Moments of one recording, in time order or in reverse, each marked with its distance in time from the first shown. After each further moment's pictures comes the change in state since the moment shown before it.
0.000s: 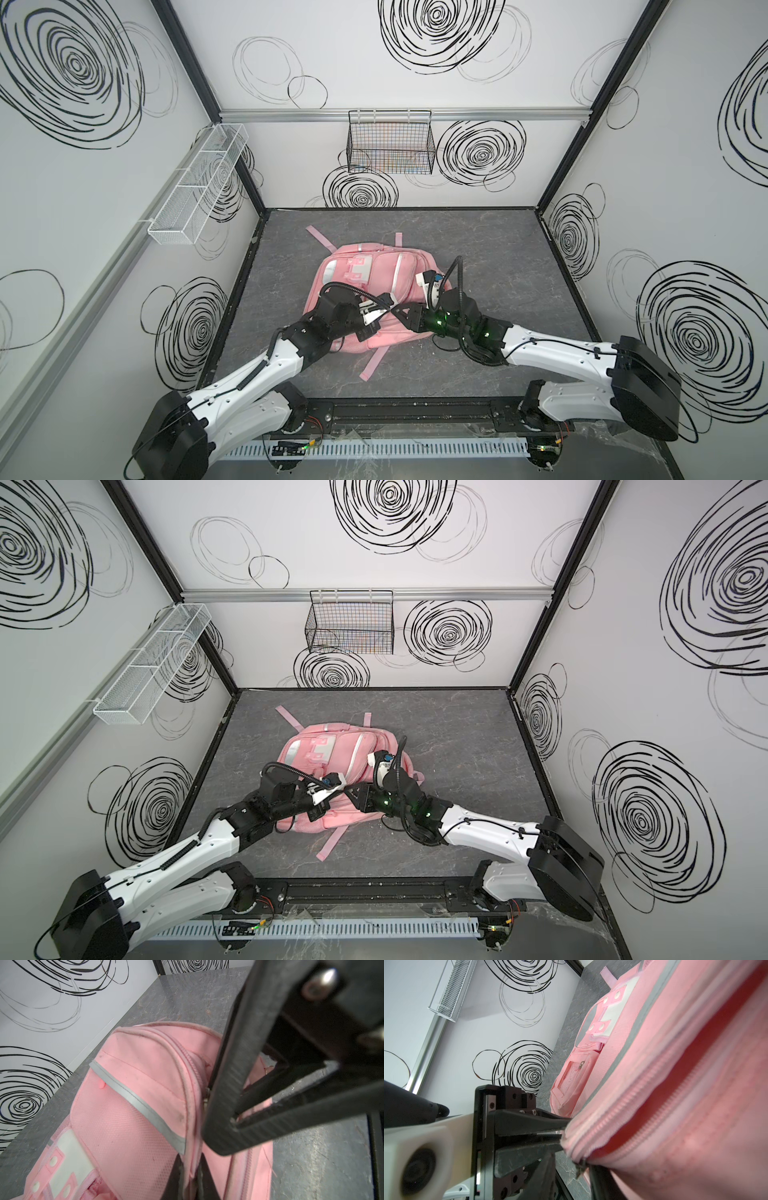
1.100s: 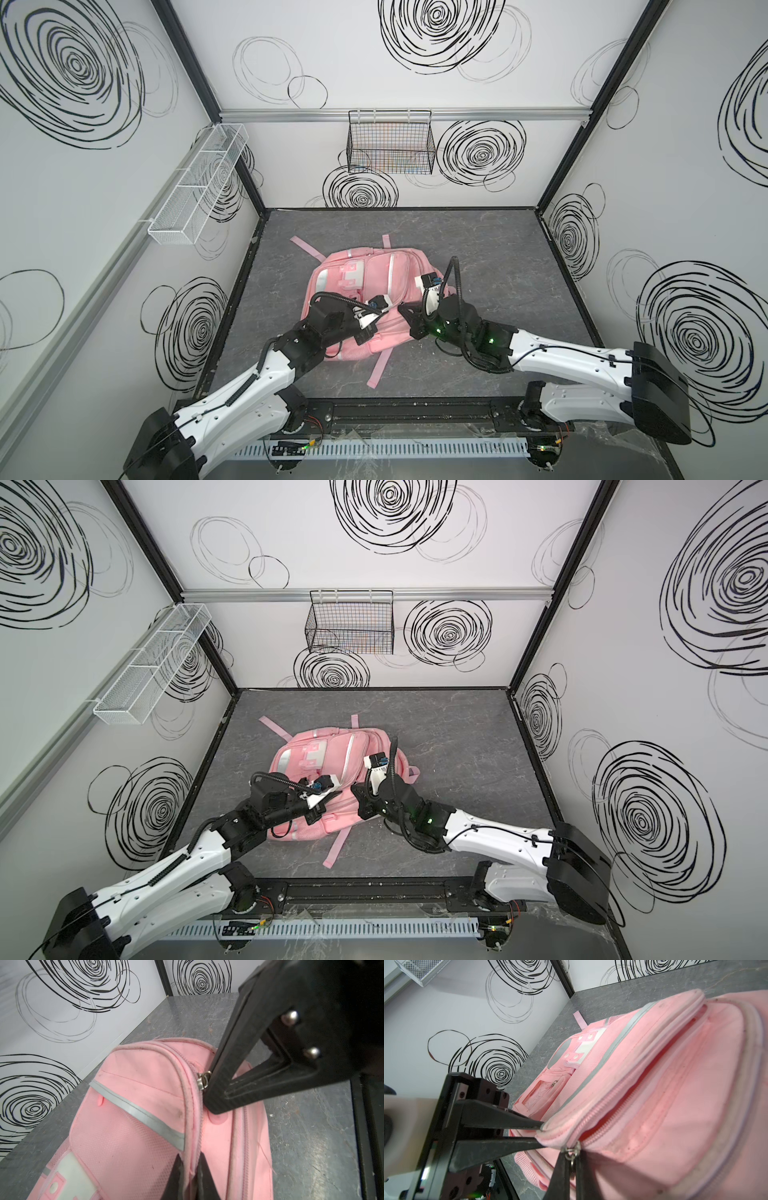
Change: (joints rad) left arm -0.009 -0.126 -0.069 0.054 -0.003 -0.029; right arm 0.063 -0.100 0.027 -0.171 0.212 -0.299
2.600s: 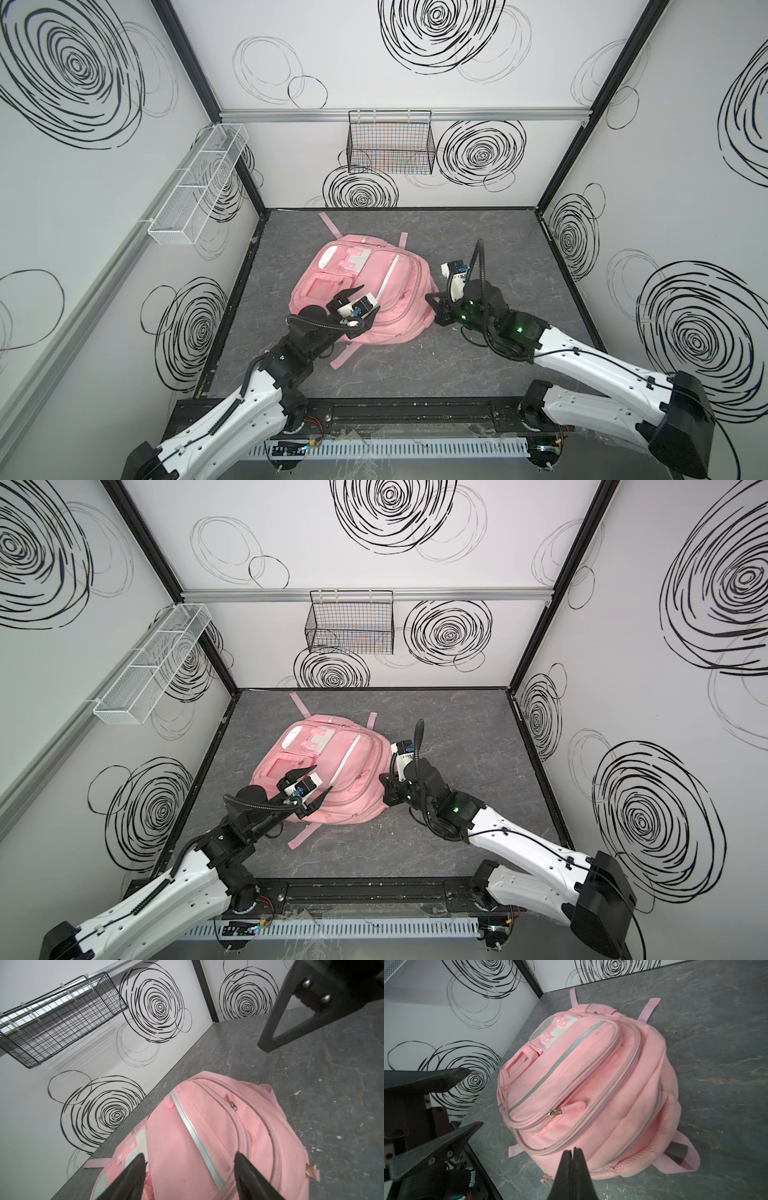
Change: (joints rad) left arm 0.023 -0.175 -0.097 0.143 -0.151 0.074; right arm -0.145 -0.135 0.038 -0.264 -0.072 -0.025
